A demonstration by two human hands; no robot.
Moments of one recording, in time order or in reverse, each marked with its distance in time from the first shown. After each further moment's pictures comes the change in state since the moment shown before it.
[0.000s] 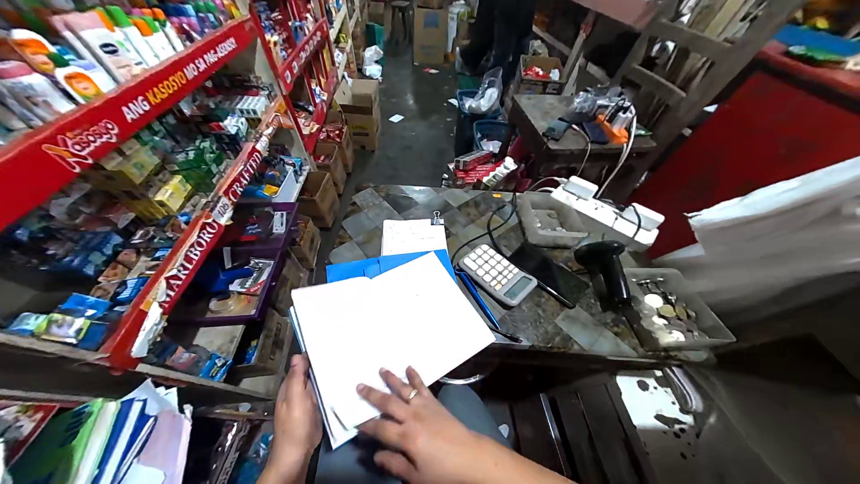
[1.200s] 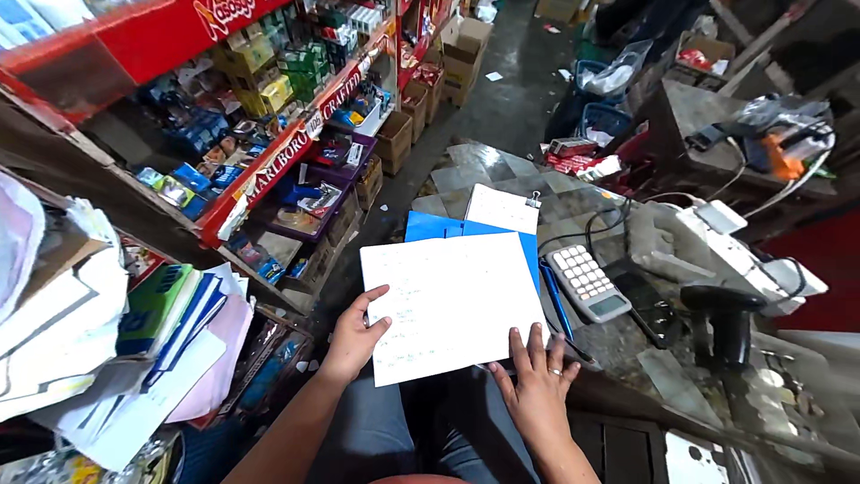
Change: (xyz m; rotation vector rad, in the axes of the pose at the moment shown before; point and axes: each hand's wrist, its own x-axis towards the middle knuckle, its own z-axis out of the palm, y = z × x) left_hand 0.014 -0.017 -0.030 0.069 -0.124 -0.061; right_hand -0.042 0.048 -0.009 -0.534 0.267 0.651
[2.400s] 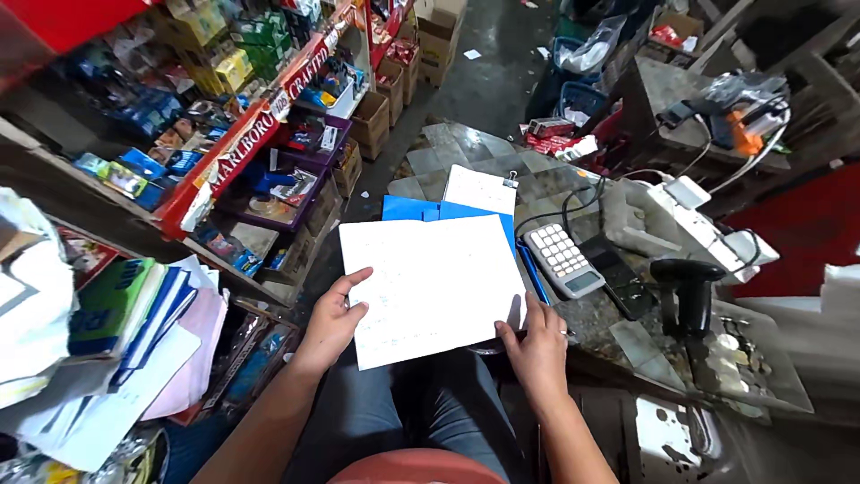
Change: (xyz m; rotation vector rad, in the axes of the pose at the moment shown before) left_hand -0.002 0.012 0.001 0.025 -0.051 0.048; right_hand 0.032 0.015 -0.023 0.165 0.044 0.150
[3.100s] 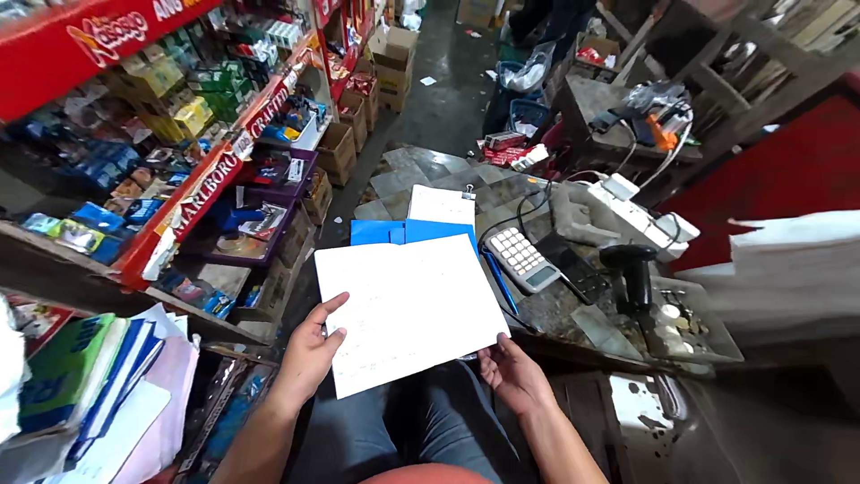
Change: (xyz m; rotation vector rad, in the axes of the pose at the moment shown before) left_hand -0.004 -0.001 0.000 0.055 -0.077 0.095; right_hand -0.023 0.005 -0.011 1.526 -0.083 1.198
